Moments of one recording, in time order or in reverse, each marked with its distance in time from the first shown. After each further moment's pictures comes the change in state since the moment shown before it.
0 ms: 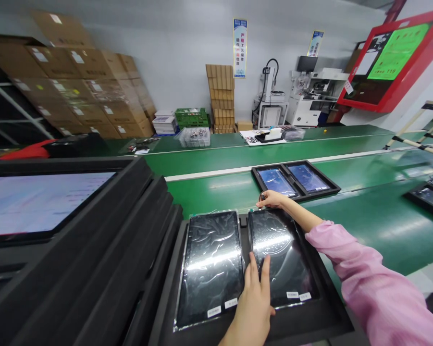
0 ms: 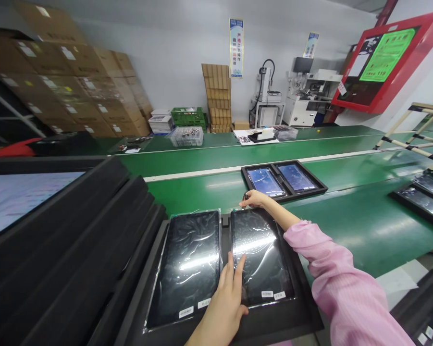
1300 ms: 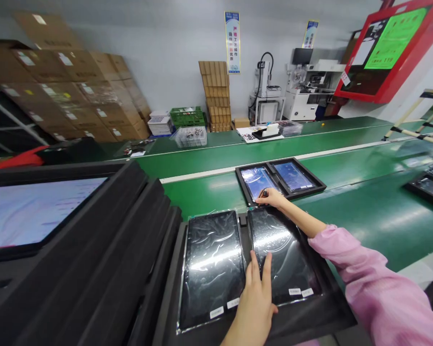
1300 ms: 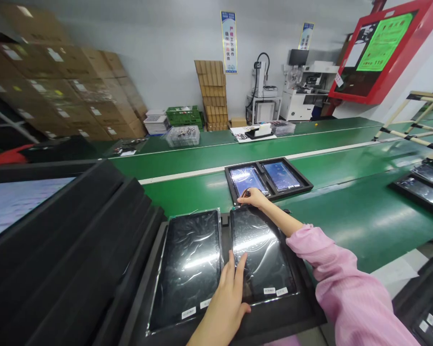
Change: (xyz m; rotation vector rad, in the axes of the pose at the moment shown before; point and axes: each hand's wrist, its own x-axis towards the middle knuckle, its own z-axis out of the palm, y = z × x) left_hand 0.004 -0.008 0.007 0.040 0.028 0.012; right_hand -0.008 0.007 0.018 0.139 0.221 -0.165
